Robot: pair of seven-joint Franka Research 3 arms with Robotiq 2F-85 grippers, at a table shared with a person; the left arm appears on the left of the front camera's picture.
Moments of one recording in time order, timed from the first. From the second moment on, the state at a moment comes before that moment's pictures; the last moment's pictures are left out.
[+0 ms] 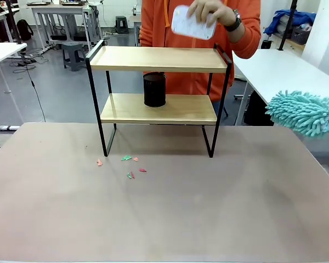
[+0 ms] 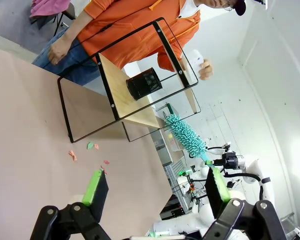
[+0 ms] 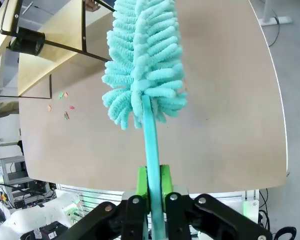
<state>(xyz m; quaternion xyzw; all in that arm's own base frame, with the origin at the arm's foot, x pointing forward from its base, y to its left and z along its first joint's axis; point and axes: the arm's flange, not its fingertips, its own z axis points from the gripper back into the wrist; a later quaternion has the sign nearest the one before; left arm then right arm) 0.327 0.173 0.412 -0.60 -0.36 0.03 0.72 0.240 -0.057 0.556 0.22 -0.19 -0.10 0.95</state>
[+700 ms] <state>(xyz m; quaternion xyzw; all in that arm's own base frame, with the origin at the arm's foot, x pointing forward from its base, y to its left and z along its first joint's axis) 0.333 0.062 0.529 -0.65 -0.26 -0.28 0.65 0.238 -0.096 0.697 0.30 -0.39 0.07 0.87</state>
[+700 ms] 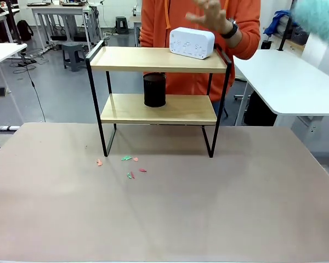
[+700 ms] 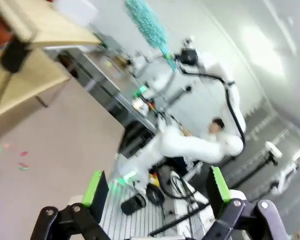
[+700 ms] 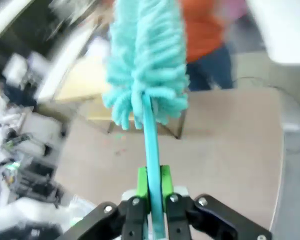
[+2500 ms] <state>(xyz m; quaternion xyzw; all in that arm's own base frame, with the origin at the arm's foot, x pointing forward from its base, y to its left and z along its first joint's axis) 0.374 -0.144 0.539 -0.63 -0.17 -0.44 0.62 0.288 0.148 0.700 0.30 -0.03 0.64 0.71</state>
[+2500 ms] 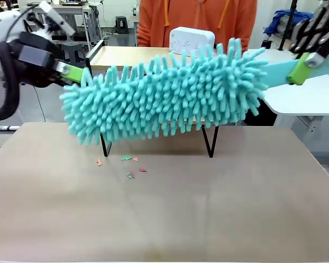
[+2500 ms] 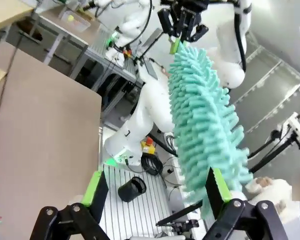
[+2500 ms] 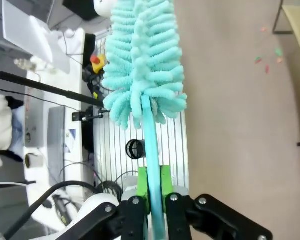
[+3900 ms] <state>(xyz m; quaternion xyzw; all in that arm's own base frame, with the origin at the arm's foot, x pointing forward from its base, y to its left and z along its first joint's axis) 0.326 -0.251 0.547 -0.58 -0.07 -0.59 0.56 0.312 0.145 0.681 0.31 0.01 0.62 0.72</state>
